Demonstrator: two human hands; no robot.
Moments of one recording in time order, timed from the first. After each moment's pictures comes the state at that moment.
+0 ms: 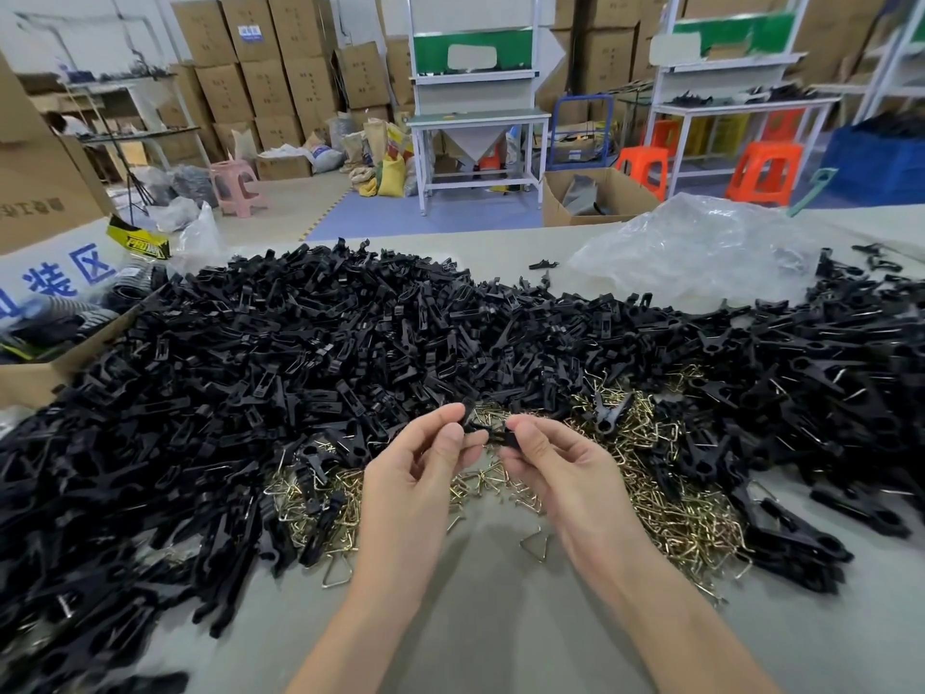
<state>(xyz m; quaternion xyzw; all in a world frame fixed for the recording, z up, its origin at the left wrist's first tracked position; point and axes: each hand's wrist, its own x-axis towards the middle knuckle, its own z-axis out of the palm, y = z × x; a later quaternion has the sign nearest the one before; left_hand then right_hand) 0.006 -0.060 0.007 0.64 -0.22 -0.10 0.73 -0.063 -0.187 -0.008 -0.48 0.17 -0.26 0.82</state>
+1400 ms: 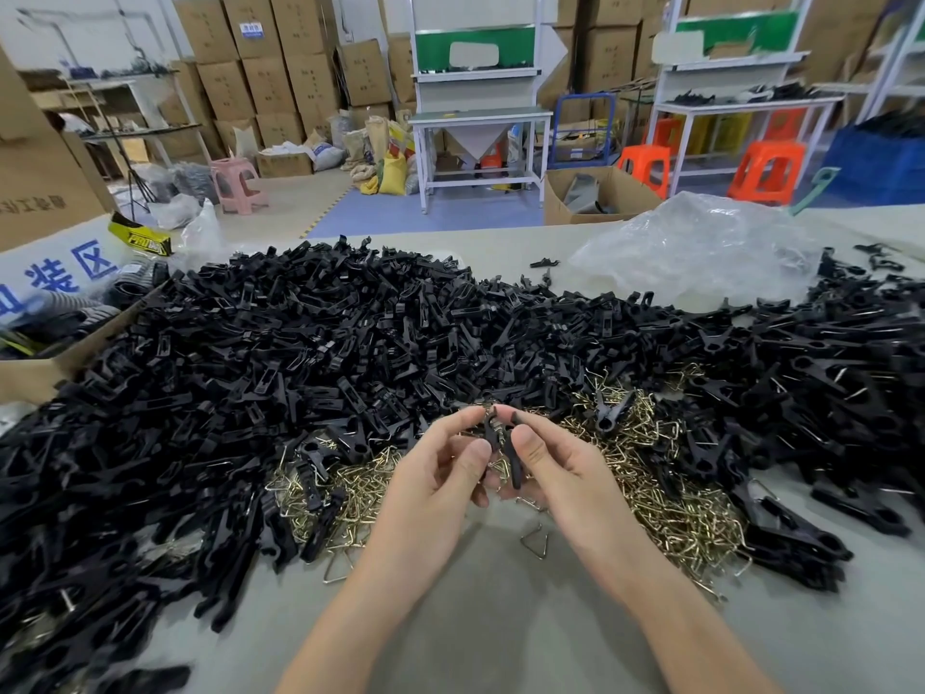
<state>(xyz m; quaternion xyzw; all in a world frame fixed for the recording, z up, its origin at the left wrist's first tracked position) 0.014 -0.061 -0.003 0.67 -0.32 -0.17 0.65 -0.071 -0.187 -0.004 -0.63 0.10 -0.21 0.74</state>
